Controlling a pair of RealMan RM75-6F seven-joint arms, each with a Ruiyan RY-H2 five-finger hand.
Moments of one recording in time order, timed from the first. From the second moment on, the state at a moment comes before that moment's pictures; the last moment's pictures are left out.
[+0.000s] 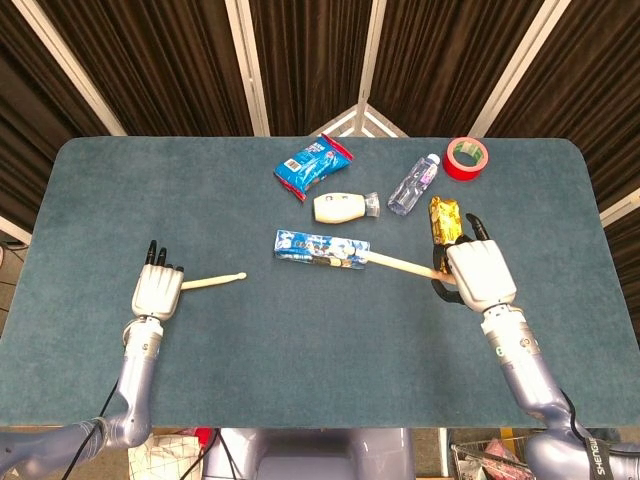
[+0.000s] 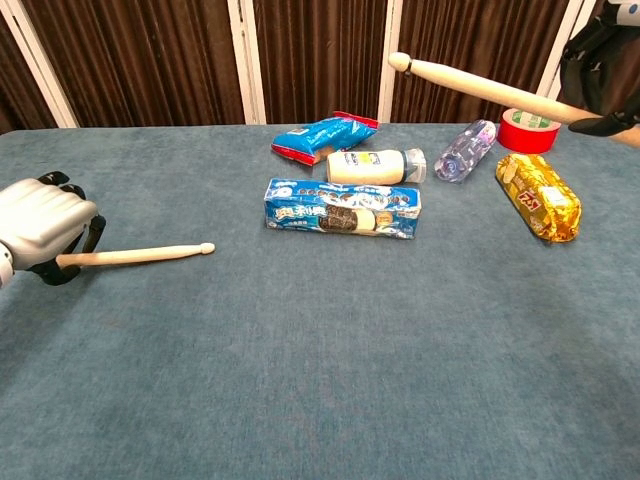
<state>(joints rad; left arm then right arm) -0.57 -1.76 -0.12 -1.19 0.97 1.24 0.97 0.64 -1.08 0.20 -2.00 -0.99 1.19 -0.52</state>
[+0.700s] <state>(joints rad) -0.57 -1.75 -0.10 -1.16 1.09 1.26 0.88 0.64 -1.08 0.20 -2.00 -0.98 1.19 -0.53</state>
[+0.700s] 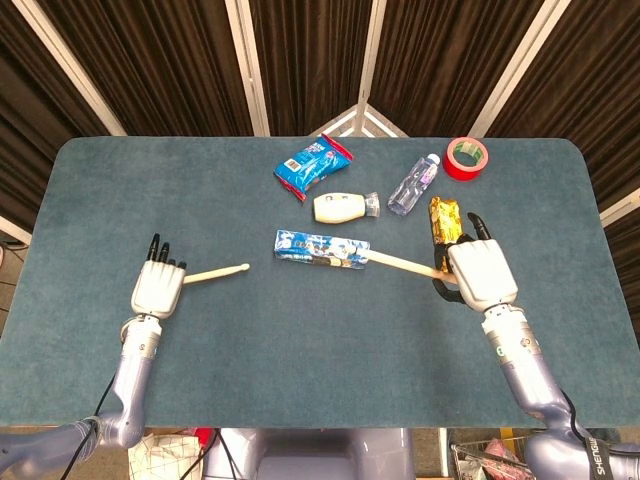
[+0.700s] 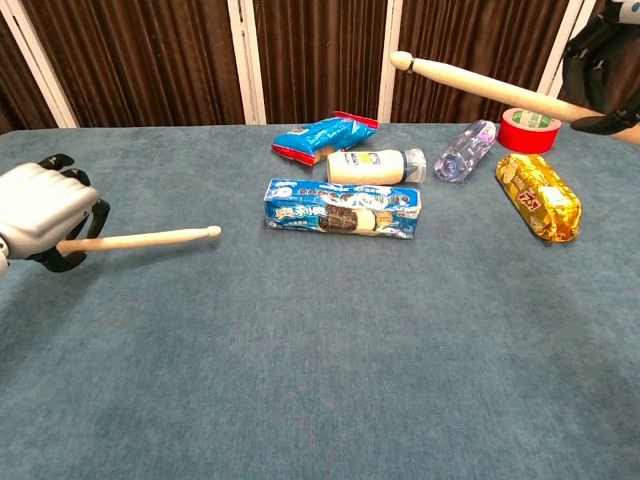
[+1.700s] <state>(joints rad) -0.56 -1.67 -0.12 -1.29 1.39 1.43 0.59 0.64 -1.10 0.22 -2.02 -0.96 1.25 -0.57</state>
